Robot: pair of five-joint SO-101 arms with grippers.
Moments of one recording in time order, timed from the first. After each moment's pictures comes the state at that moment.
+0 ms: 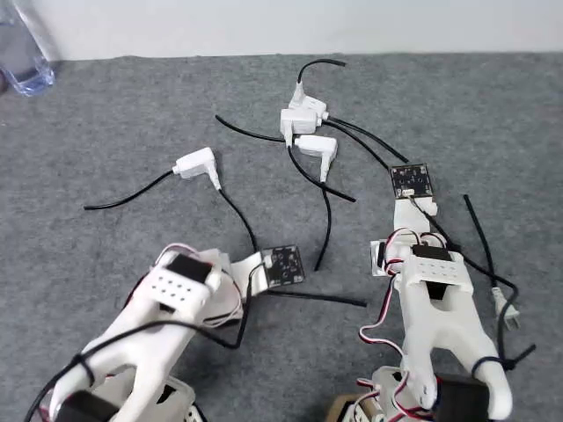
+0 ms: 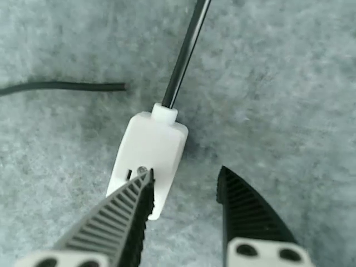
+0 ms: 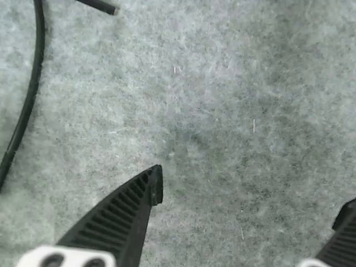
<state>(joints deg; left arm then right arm) 19.1 -23.3 59.2 58.9 -48.2 5.5 -19.1 58.6 33.8 10.2</state>
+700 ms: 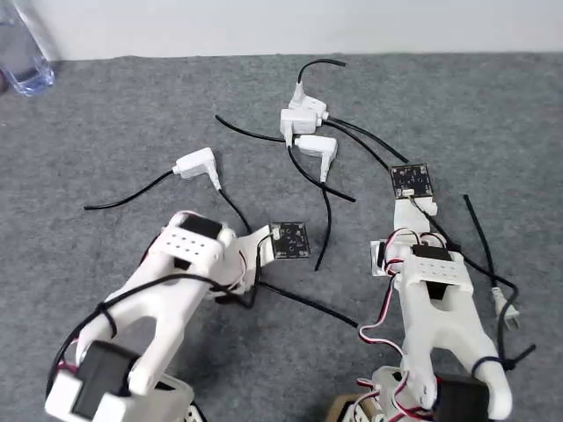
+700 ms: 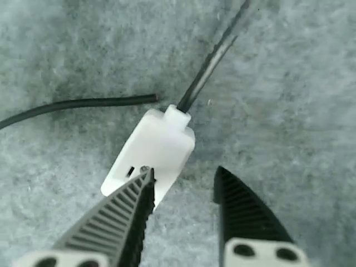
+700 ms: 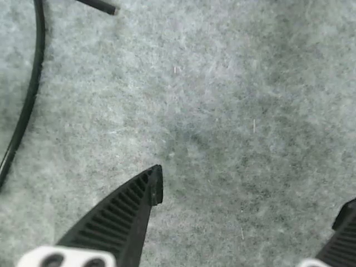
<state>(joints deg) 16.5 -5.1 41.5 65.0 -54.7 5.5 -19.1 58.6 33.8 10.2</state>
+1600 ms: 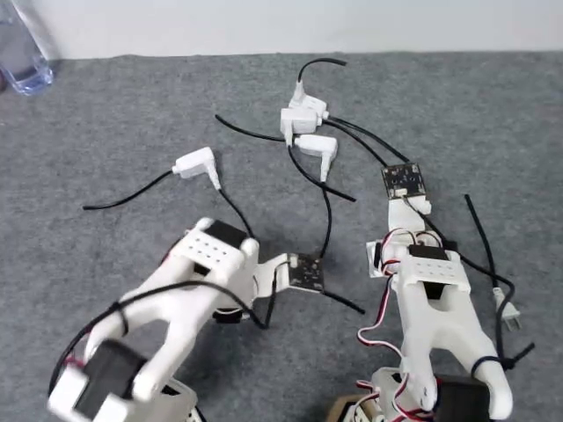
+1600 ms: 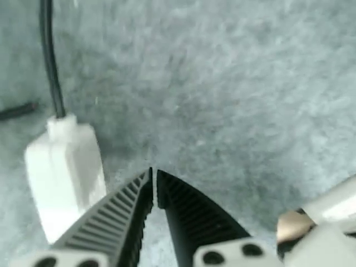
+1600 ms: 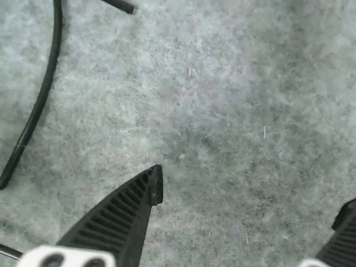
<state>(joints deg) 23.8 -9.3 42.2 80.6 -53.8 4.1 -19.1 58.6 33.8 11.9</state>
